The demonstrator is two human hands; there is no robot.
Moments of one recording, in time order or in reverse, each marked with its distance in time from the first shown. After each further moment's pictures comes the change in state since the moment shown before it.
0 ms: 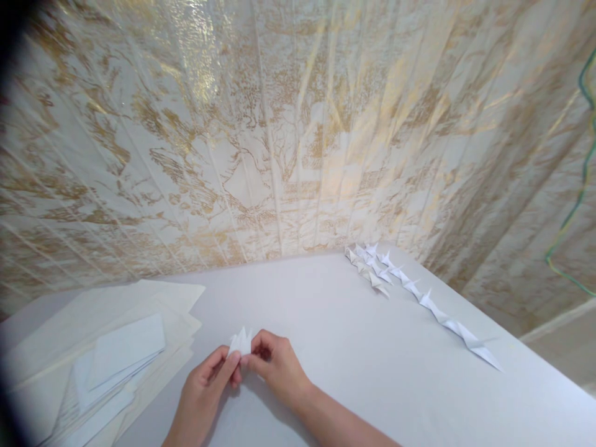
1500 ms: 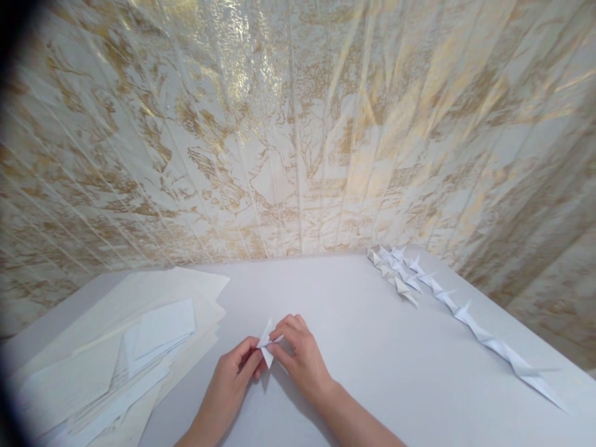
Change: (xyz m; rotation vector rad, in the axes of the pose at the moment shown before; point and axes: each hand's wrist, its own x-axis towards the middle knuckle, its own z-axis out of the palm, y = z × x) left_hand -0.002 -0.001 0.001 0.122 -0.051 0.055; right_hand 0.001 -0.004 -0.014 -0.478 0.002 -0.468
